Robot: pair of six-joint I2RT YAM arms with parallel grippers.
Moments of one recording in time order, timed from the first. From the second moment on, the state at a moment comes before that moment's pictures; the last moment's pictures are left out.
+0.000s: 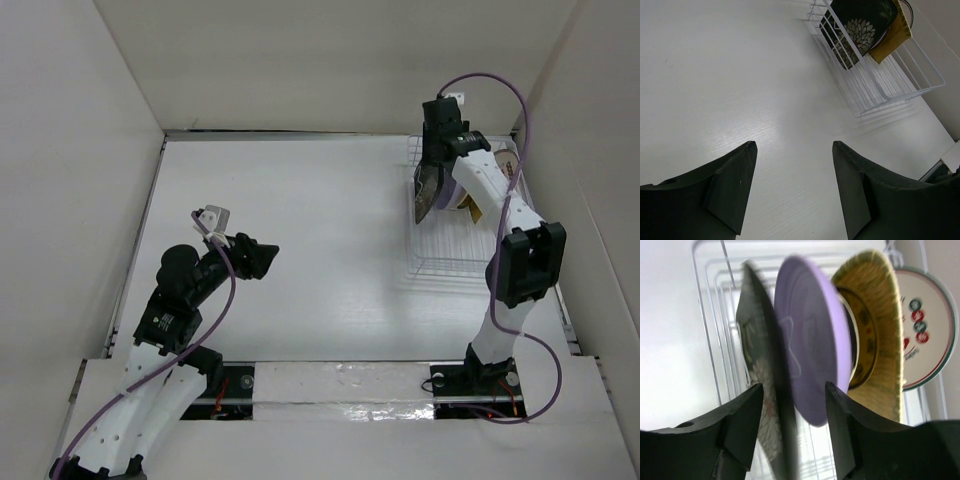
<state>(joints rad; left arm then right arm) -0.35 0.53 0.60 -0.25 0.27 -0.38 0.25 1.85 1.80 -0.70 0.56 0.16</state>
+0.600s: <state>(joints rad) -0.35 0.51 0.60 -0.24 0.23 -0.38 0.43 1.29 1.46 -0.36 0.42 0.19</state>
